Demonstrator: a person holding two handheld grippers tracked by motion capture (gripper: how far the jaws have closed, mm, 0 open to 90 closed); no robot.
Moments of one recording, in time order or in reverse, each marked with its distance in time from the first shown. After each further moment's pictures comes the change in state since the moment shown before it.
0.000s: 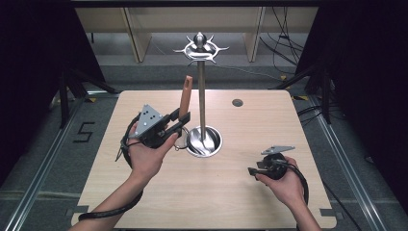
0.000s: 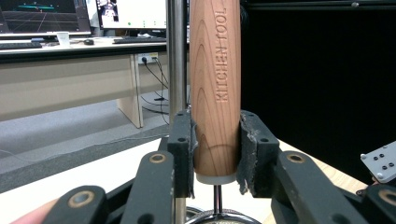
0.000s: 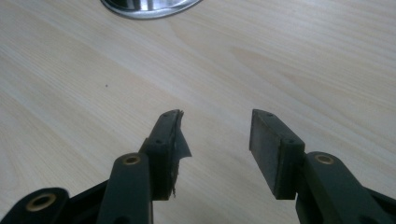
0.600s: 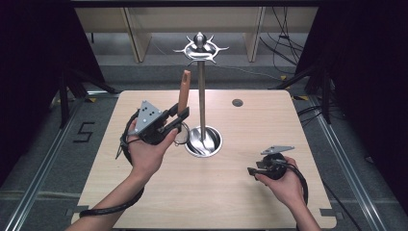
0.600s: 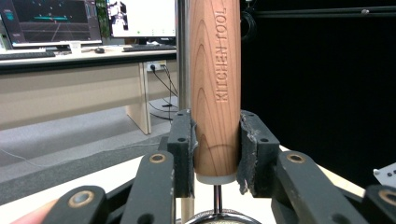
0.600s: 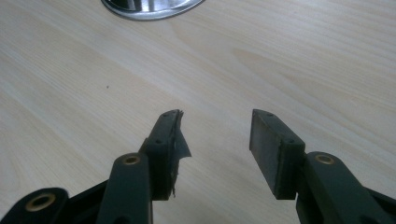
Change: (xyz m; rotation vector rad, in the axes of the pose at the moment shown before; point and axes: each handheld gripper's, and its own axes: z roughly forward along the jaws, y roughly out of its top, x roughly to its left) left arm 0.003 0.009 0.002 -0.040 0.029 0.036; right arm -0.001 0.001 -0.001 0.020 -0.003 -0.022
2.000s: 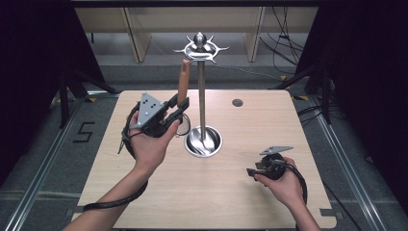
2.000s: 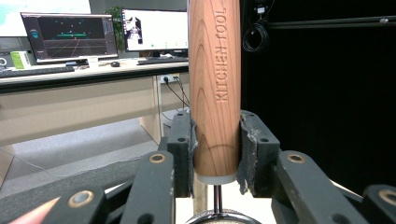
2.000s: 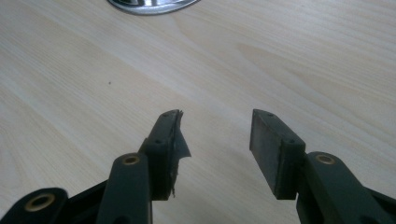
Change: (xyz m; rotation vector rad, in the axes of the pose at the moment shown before) left arm -0.002 0.015 0.011 -0.032 0.052 0.017; right arm 0.001 -0.001 0.004 0.006 0.015 0.010
